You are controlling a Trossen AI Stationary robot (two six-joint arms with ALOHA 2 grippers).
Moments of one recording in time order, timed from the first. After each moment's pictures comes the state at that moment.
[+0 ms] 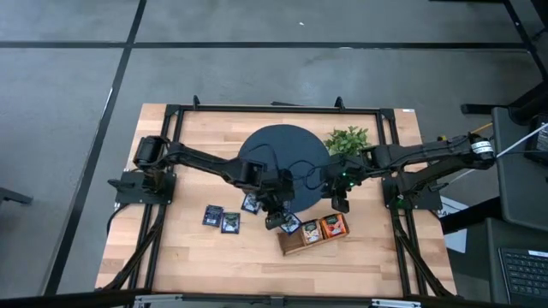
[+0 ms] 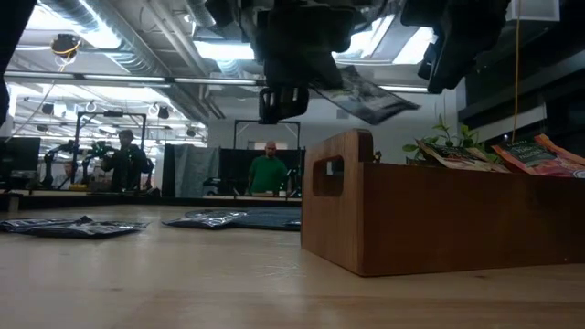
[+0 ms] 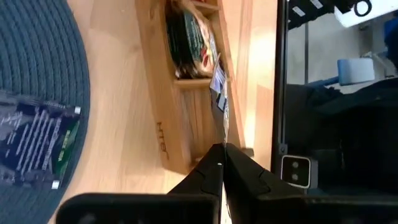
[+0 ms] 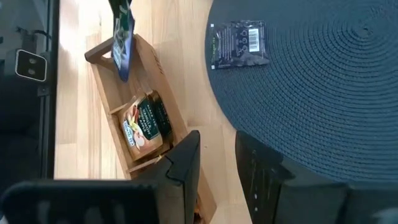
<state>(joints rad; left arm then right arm) -0.09 1.88 1.40 -0.42 0.44 -0.53 0.10 1.25 0.99 -0.72 -0.14 0.28</state>
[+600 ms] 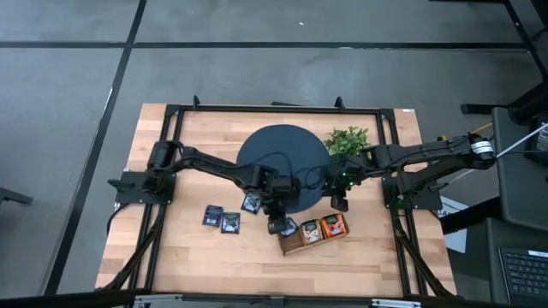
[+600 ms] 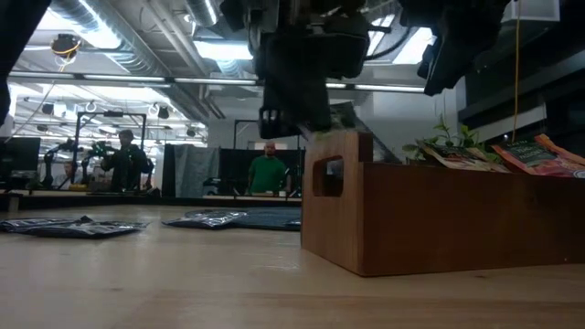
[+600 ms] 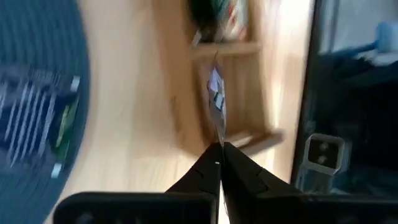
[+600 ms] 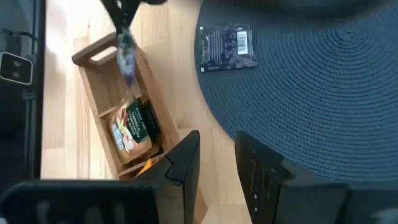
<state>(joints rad) -0.11 2.01 1.55 -0.61 0.44 -0.46 0.10 1.25 0.99 -0.72 -0.09 0.28</state>
